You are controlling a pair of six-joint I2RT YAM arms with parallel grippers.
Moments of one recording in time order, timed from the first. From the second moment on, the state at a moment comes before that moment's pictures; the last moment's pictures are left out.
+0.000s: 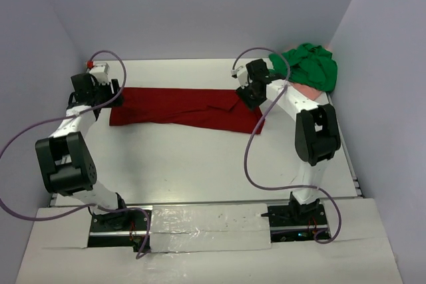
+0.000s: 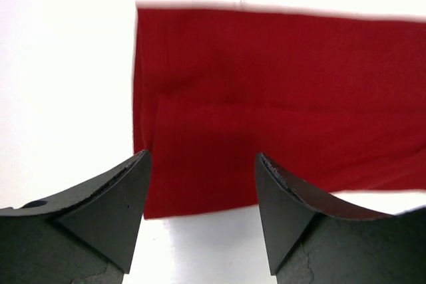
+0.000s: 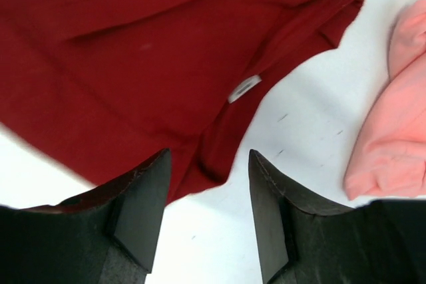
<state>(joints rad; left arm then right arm) 0.22 1.62 1.06 -0.09 0.28 0.09 0.31 1.91 1.49 -0.63 0.04 -0.38</state>
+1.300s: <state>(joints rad) 0.16 1.26 0.86 -0.15 0.24 0.18 0.56 1.92 1.36 -0.29 0.25 -0.60</state>
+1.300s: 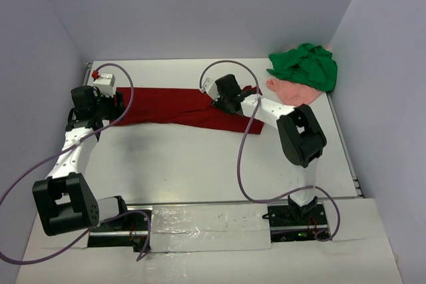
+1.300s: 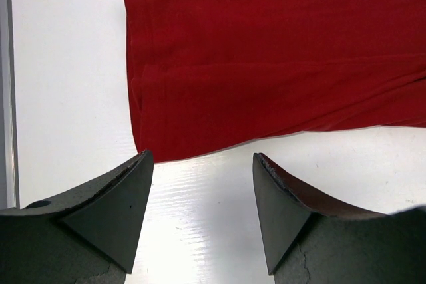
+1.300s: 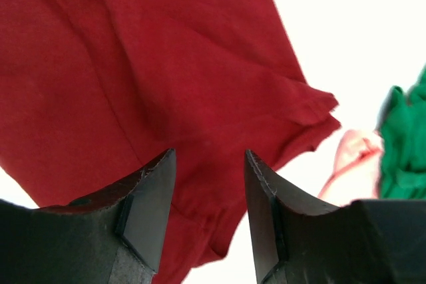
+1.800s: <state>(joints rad) 0.16 1.26 0.86 -0.15 0.24 0.18 0.55 2.02 1.50 -0.44 0.12 -0.57</state>
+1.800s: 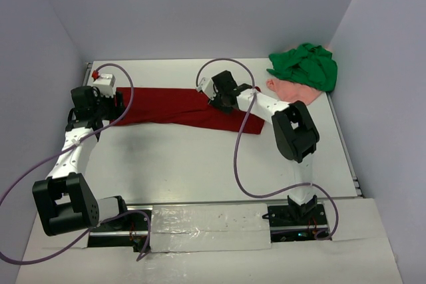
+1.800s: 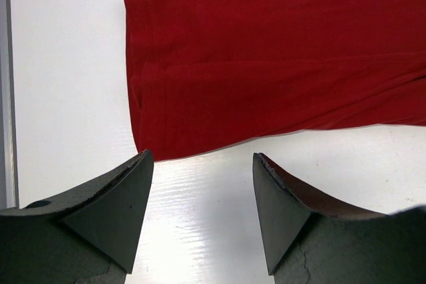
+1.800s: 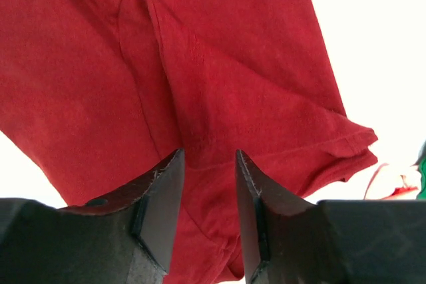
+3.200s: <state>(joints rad) 0.17 1.26 0.84 -0.16 0.28 0.18 0.55 2.15 1.61 -0.31 0.30 -0.56</state>
